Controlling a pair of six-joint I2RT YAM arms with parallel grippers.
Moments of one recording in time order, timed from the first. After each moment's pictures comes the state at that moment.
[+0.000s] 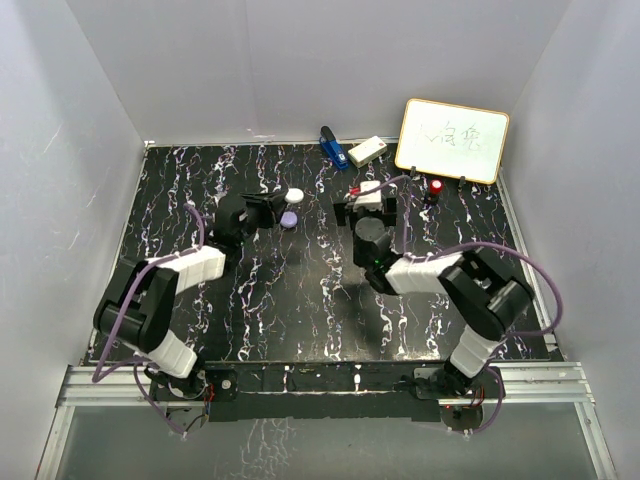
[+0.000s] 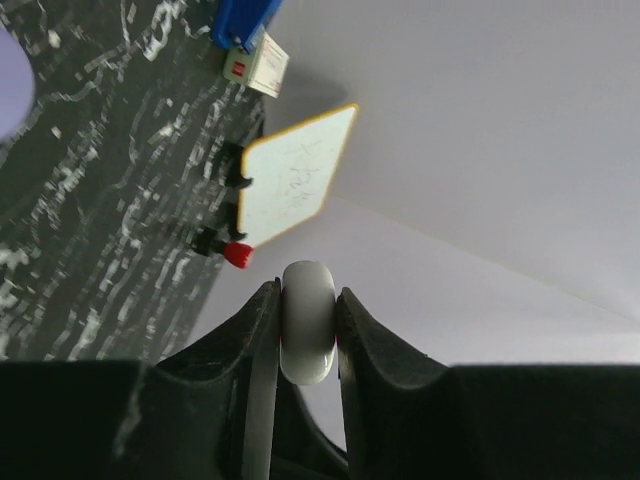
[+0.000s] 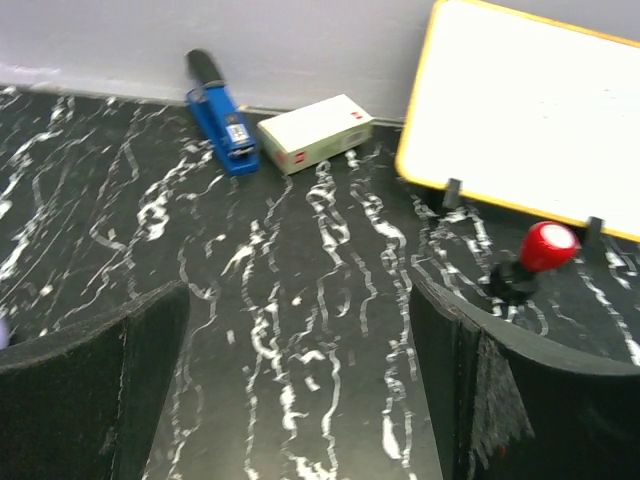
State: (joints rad) left arm -0.41 1.54 0.70 0.58 0.00 -1.85; right arm 0.74 1.72 0.74 1.00 0.78 -0.16
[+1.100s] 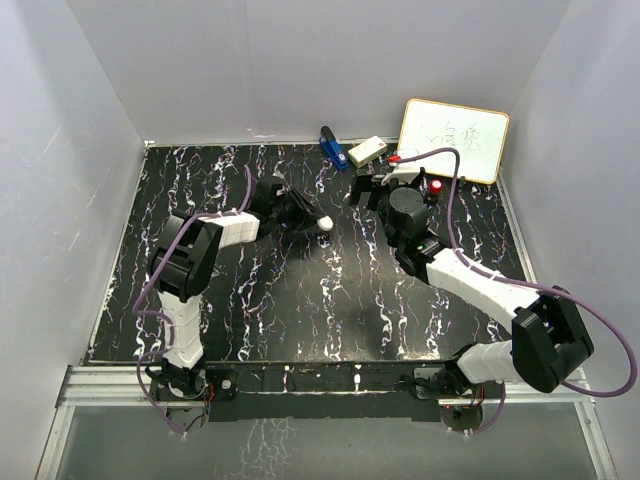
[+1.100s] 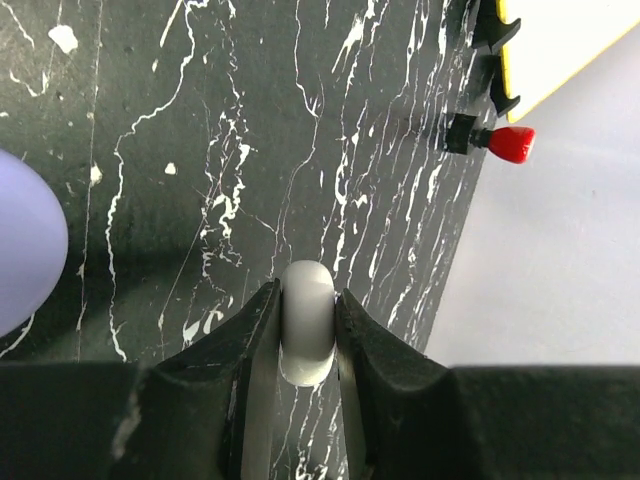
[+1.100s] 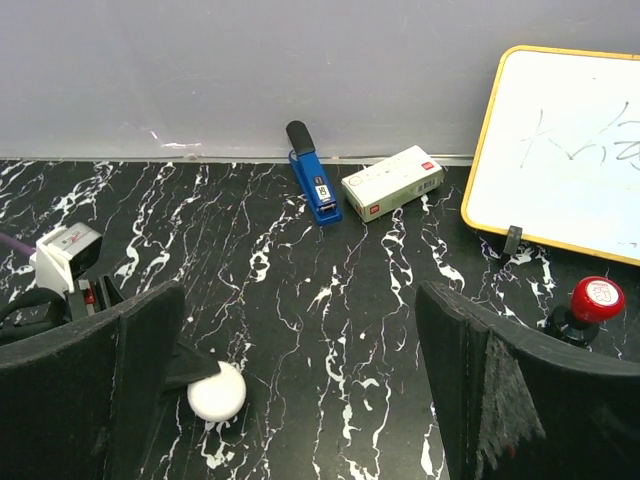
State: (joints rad) left arm -0.44 2.01 1.16 0.25 0.36 -1.13; right arm 0.59 1.32 0.86 0.46 0.47 0.12
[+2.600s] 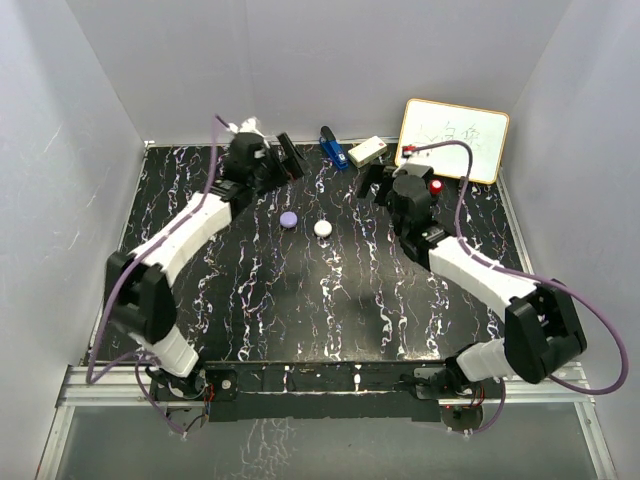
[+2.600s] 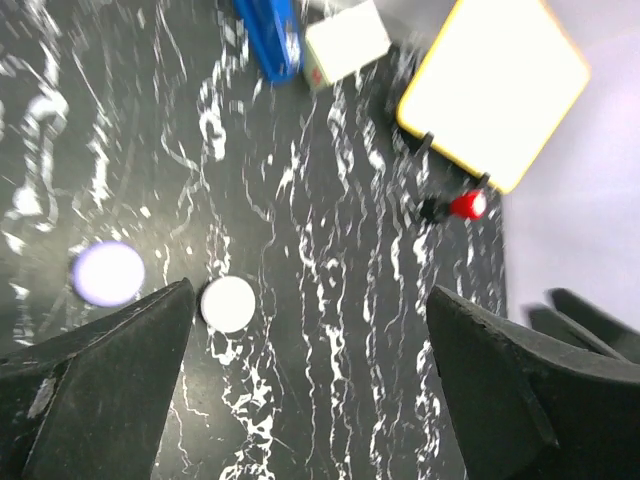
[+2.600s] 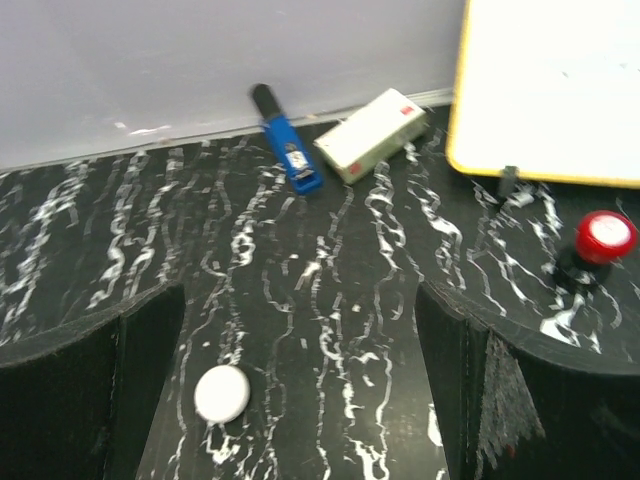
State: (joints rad) left arm -0.44 1.71 1.39 -0.22 0.04 -0.75; right arm 0.52 1.36 0.89 0.35 0.42 0.28
